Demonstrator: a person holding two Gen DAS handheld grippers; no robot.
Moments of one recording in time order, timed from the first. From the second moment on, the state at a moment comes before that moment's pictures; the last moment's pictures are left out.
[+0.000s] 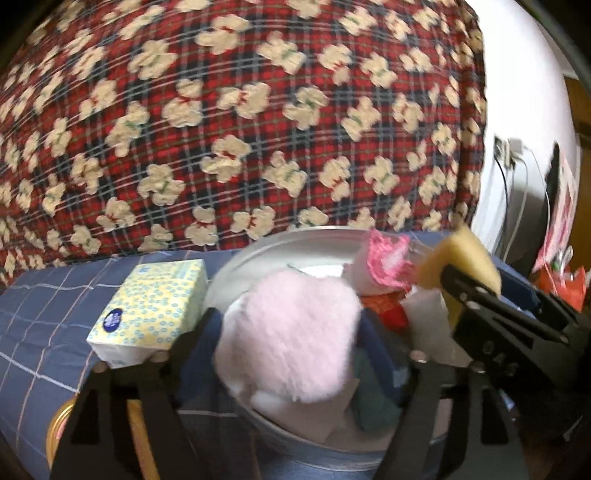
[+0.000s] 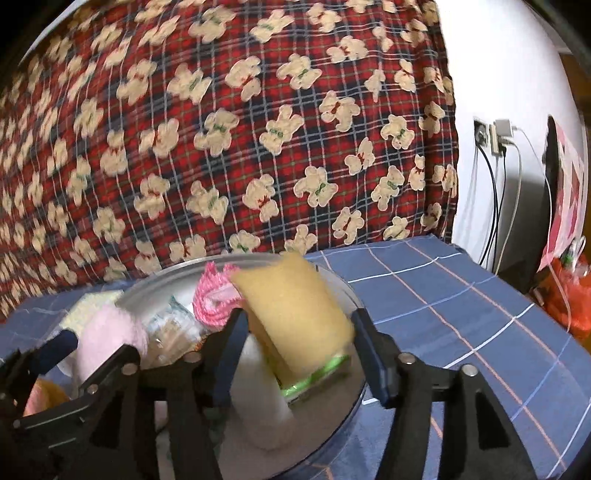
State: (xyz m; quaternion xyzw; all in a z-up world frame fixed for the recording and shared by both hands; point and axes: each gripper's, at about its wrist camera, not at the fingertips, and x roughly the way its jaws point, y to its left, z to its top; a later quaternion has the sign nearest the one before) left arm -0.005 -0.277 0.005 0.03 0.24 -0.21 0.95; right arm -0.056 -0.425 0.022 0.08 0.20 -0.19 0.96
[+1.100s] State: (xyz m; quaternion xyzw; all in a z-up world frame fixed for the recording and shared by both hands) left arm -0.029 -0.252 0.020 0.04 0.16 -0.18 0.97; right arm -0.101 -0.400 0.042 0.06 0.03 -0.23 0.97
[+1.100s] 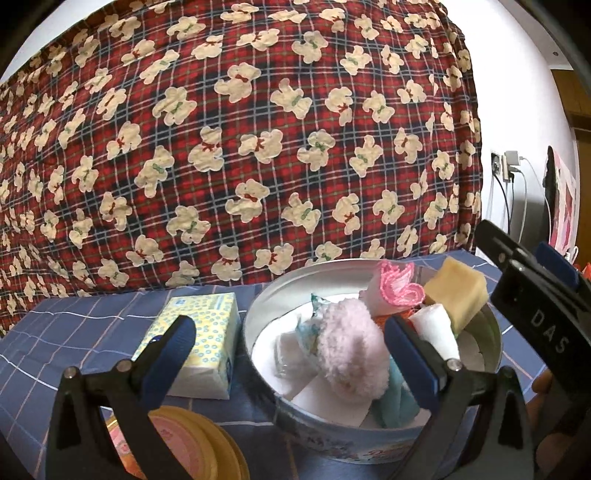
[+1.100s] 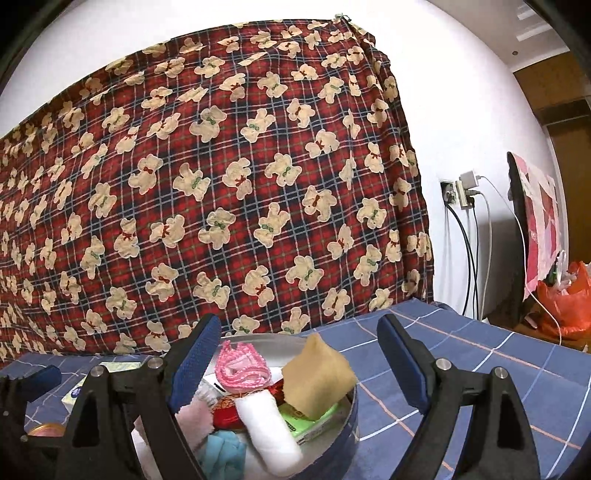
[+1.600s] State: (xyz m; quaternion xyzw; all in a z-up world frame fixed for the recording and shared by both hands) left arm -0.032 -0.242 0.016 0.05 0.14 -0.16 0.97; right arm -0.109 -0.389 0.042 0.06 0.01 -0.25 0.97
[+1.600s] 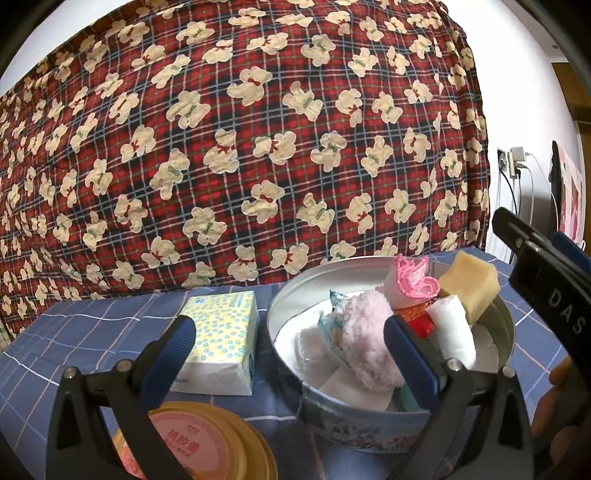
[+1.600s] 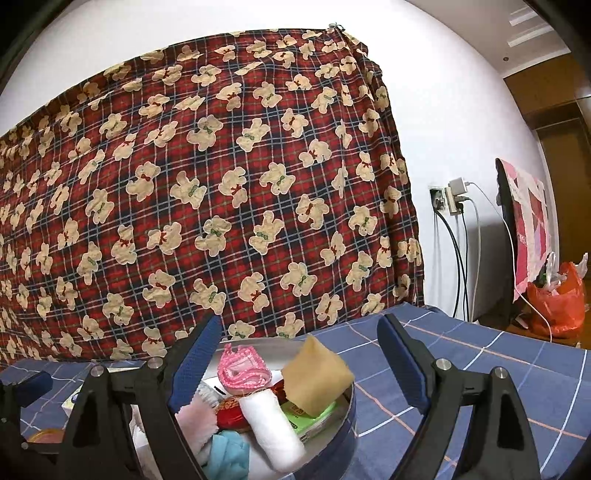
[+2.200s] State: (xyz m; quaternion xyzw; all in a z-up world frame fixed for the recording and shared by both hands) left arm -0.037 -0.210 0.011 0.03 0.16 -0.16 0.97; right arm -0.120 -0.371 0.040 0.07 0.01 -0.25 0.97
